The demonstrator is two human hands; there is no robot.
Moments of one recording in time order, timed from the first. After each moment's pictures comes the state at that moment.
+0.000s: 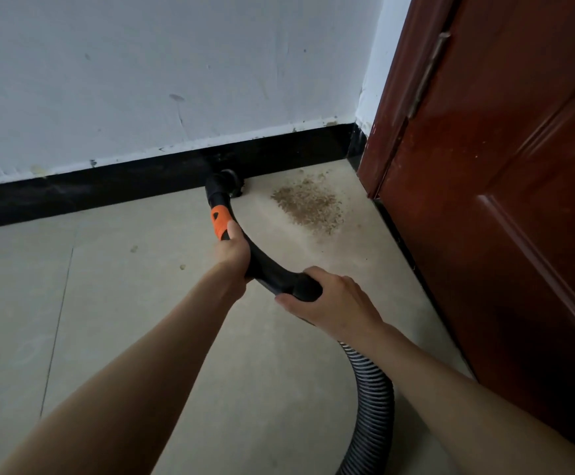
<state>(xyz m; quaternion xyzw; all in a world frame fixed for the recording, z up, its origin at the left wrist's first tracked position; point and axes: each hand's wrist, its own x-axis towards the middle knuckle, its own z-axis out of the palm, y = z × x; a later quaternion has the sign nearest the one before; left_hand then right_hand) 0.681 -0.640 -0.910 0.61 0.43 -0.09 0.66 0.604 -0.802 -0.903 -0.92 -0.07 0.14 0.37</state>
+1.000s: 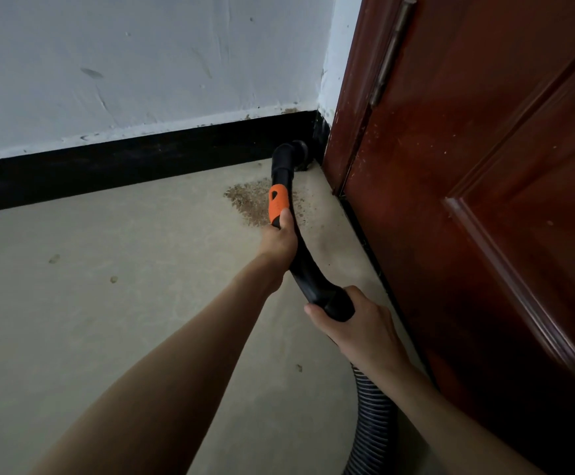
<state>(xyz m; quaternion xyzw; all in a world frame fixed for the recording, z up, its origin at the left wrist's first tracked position) 0.720 -0.759 -0.934 0.71 0.24 -0.18 0.64 0.596 -0.883 -0.944 -0.90 0.13 0.10 0.41</state>
